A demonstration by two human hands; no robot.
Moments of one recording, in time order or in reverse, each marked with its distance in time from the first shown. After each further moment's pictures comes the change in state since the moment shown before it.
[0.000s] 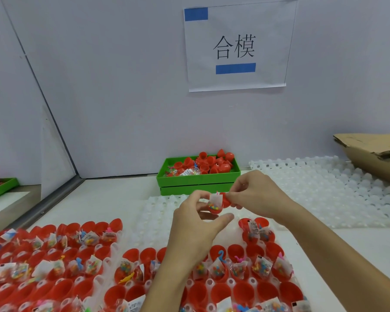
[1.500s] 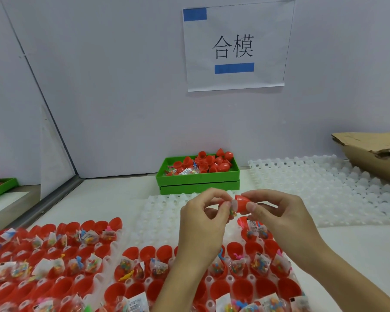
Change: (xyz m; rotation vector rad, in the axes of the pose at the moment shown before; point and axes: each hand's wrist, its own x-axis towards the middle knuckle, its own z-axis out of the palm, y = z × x) left_hand -0.006 0.007 0.017 -0.135 0.050 0.177; right_hand -0.064 0.028 0.007 0.607 0.202 -0.142
